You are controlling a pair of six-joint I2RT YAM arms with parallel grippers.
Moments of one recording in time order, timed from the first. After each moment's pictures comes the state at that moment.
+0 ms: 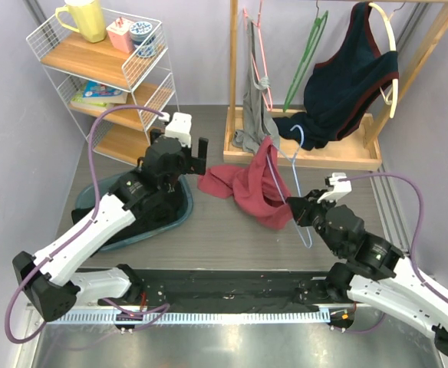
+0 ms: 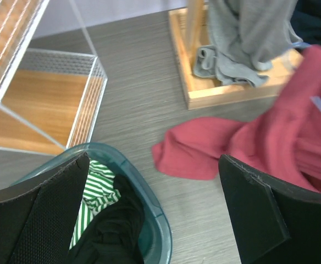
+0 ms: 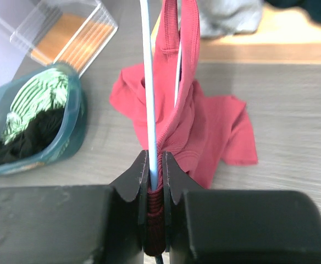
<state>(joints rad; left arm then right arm) -0.76 1.16 1.18 -0.37 -0.48 -0.13 0.90 0.48 0.62 -0.41 0.52 0.56</state>
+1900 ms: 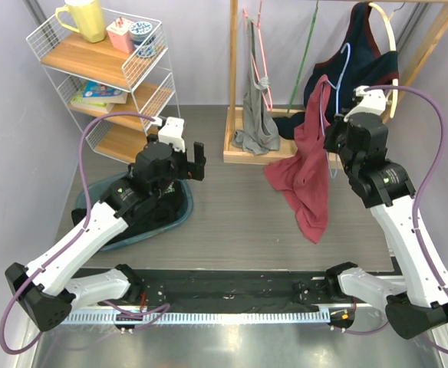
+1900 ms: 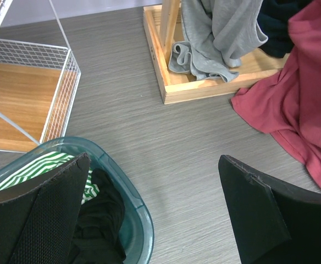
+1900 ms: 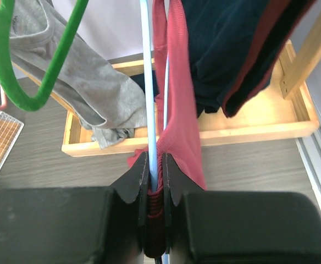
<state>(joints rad) -0.70 1.09 1.13 -0.37 -0.34 -0.21 0.33 1.04 1.36 -0.61 0.41 0.30</state>
